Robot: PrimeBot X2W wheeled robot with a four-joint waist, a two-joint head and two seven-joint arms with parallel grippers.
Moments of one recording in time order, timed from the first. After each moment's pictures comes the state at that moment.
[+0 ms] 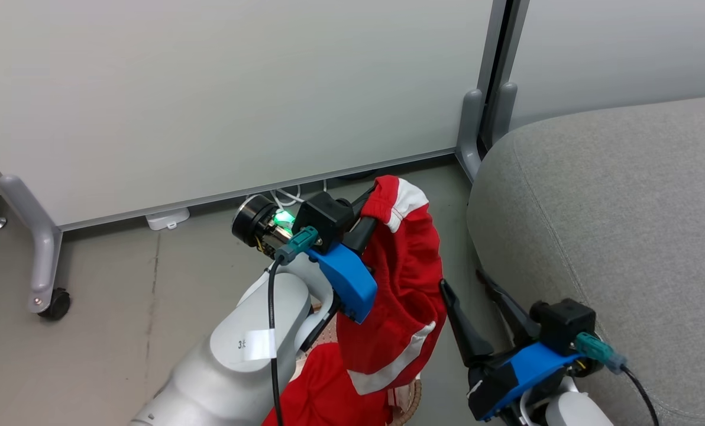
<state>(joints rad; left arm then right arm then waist) -0.73 0.05 -0.82 0.74 -0.47 -0.12 -0.26 -0.19 -0.05 0.27 0.32 0.30 0.13 -0.16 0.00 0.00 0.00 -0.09</state>
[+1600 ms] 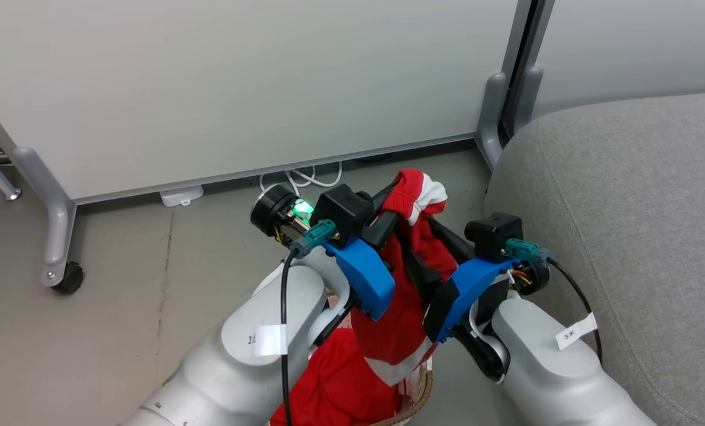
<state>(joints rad) -0.78 0.05 -0.91 0.70 -0.54 -0.12 -0.26 -0.67 -0.05 0.63 0.86 0.57 0.13 -0.26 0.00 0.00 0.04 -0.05</state>
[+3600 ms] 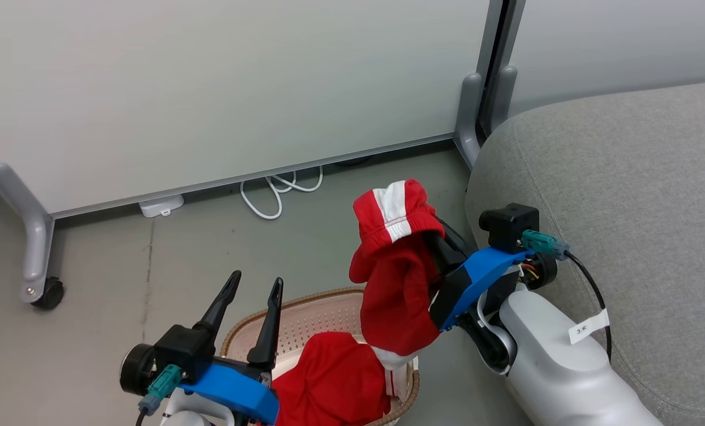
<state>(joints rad) -0.14 0.15 -0.34 0.32 -0.32 -0.11 -0.26 -0.67 -0.05 0.58 0.83 0.60 0.13 -0.26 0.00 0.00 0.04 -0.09</state>
